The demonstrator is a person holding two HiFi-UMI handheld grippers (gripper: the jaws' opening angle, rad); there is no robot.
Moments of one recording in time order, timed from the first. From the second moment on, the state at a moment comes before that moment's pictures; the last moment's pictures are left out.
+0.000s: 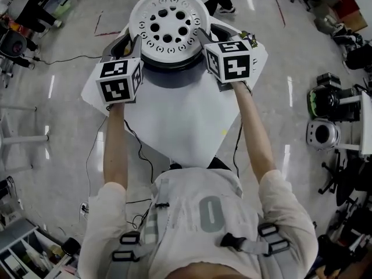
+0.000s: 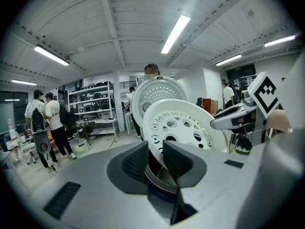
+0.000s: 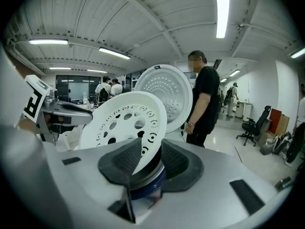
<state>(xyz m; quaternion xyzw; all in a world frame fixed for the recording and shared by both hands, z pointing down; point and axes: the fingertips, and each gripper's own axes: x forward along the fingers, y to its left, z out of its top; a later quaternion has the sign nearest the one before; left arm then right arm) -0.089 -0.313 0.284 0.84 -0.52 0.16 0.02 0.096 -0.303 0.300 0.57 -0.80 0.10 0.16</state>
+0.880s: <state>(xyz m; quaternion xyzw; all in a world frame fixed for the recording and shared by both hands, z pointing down) -0.088 -0.345 0.346 0.82 -0.51 0.24 0.06 0.094 -0.330 0.358 0.56 -0.79 0.17 0.21</state>
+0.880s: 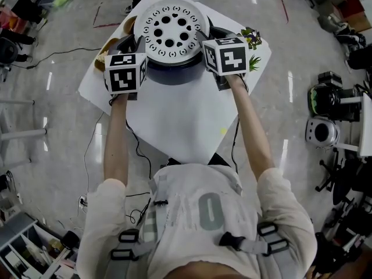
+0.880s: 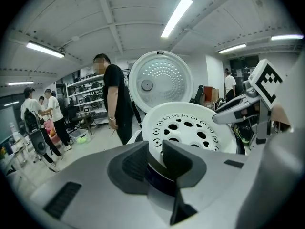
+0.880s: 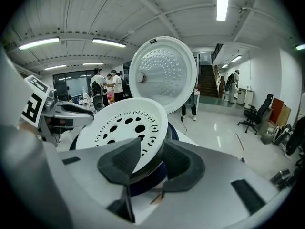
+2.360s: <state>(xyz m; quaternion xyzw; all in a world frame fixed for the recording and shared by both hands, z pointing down) -0.056 -0.288 0.181 0.84 -0.53 0.06 -0.06 0.071 -0.274 0.191 0.61 -0.79 -0.07 0.09</state>
